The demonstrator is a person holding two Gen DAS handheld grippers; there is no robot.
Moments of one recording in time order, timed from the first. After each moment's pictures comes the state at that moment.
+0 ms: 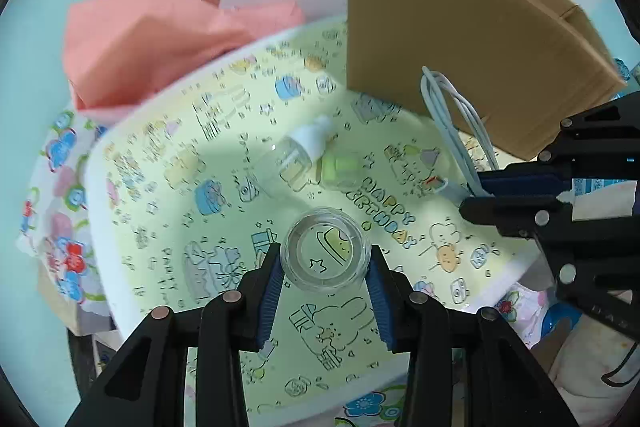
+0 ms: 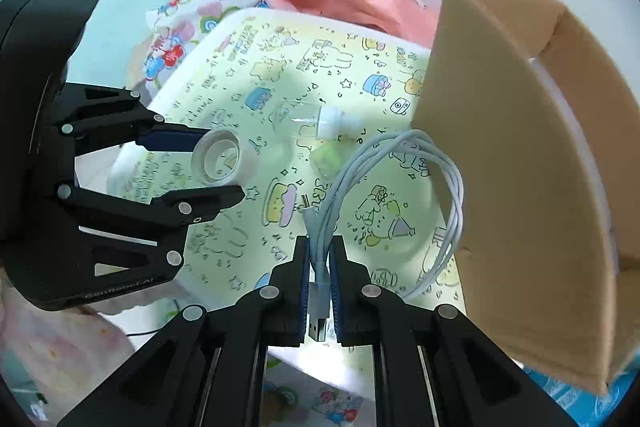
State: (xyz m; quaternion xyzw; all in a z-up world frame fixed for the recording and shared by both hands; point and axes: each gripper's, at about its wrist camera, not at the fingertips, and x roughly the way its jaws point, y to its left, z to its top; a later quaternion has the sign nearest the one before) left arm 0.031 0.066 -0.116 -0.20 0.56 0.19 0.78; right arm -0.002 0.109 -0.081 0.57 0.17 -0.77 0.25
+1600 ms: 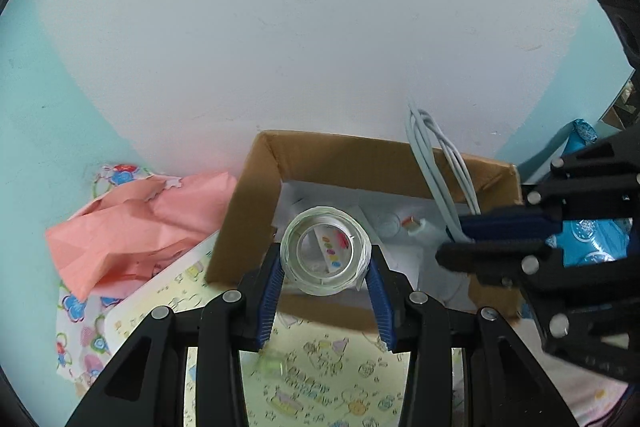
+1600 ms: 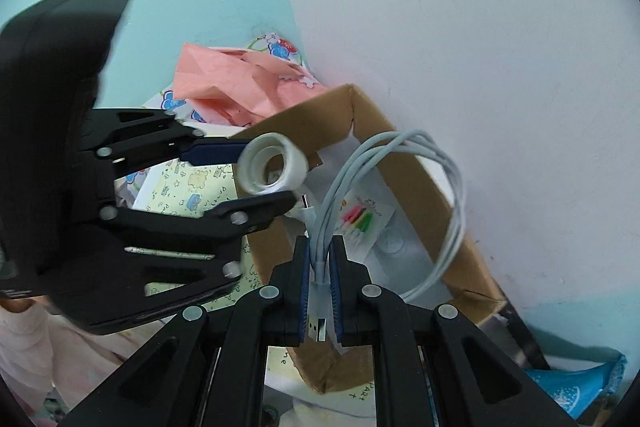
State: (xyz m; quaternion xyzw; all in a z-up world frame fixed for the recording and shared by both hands) left arm 0.177 0.088 0.009 -0.19 0.47 0.22 0.84; right arm -0.087 0.227 0.021 0.52 0.08 -0.82 0.21
